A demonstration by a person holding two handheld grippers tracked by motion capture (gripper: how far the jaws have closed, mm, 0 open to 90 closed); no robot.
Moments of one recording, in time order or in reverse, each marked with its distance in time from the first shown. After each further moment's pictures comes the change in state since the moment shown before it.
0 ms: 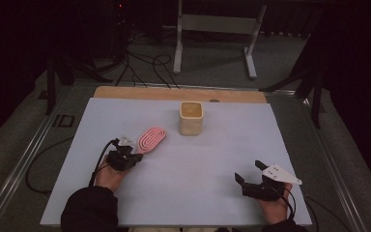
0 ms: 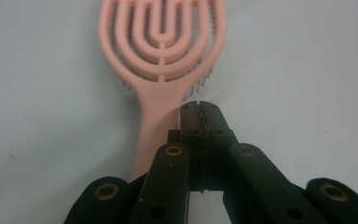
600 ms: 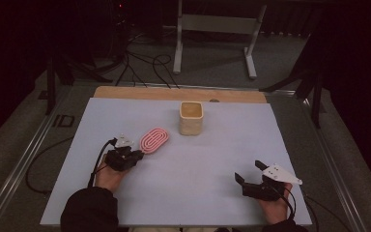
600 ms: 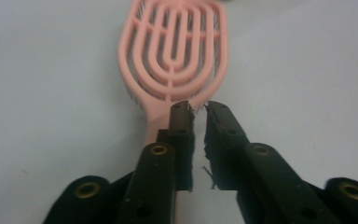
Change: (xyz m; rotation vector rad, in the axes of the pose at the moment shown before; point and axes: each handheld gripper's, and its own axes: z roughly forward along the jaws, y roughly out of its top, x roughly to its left) left arm -0.002 -0.001 -0.012 -0.116 0.011 0.017; right arm -0.001 0.000 0.000 -0.002 0.006 0.006
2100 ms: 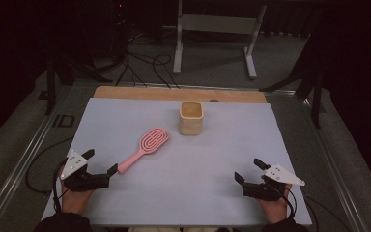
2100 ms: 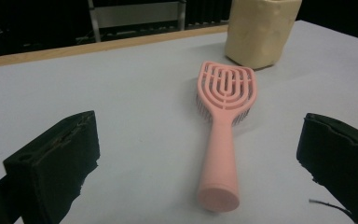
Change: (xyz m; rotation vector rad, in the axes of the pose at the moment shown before) left arm 0.022 -0.066 -0.085 -0.356 0.130 -0.030; right arm 0.000 0.003 -0.002 -0.068 0.044 -0.013
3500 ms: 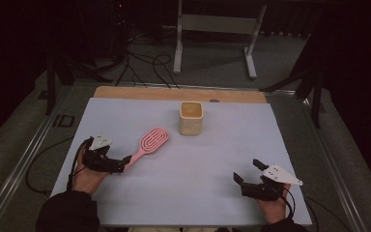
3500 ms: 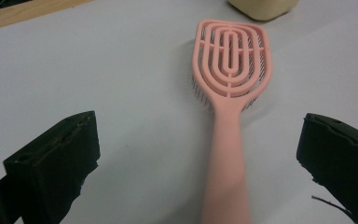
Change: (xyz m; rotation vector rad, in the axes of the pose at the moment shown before) left arm -0.004 0.041 0.060 0.297 -0.031 0.076; right arm 0.001 -0.003 0.003 0.013 -0.004 0.011
